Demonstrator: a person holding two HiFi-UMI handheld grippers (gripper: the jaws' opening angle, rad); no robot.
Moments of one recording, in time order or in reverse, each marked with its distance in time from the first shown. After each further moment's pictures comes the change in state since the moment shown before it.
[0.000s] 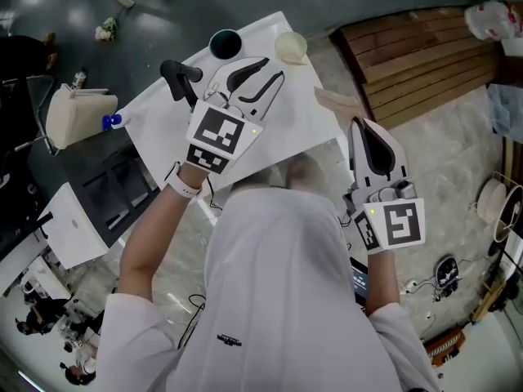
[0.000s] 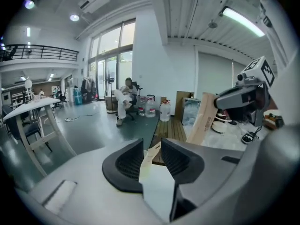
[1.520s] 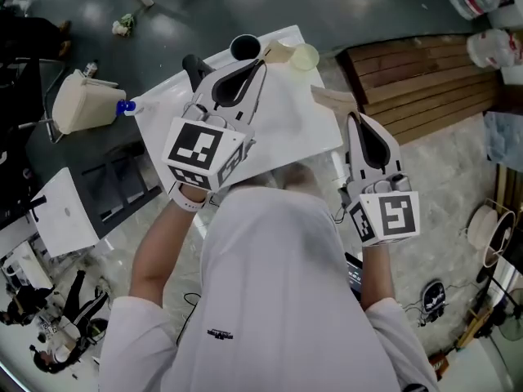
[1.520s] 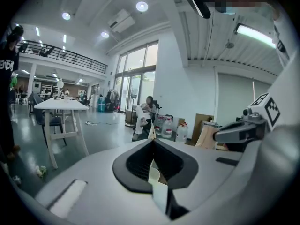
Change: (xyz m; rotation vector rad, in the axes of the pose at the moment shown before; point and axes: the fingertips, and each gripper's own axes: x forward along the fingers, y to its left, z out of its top) left arm -0.089 0.022 0.051 -0.197 -0.231 0.209; right arm 0.002 0.028 0.029 -0.043 -0.072 0.055
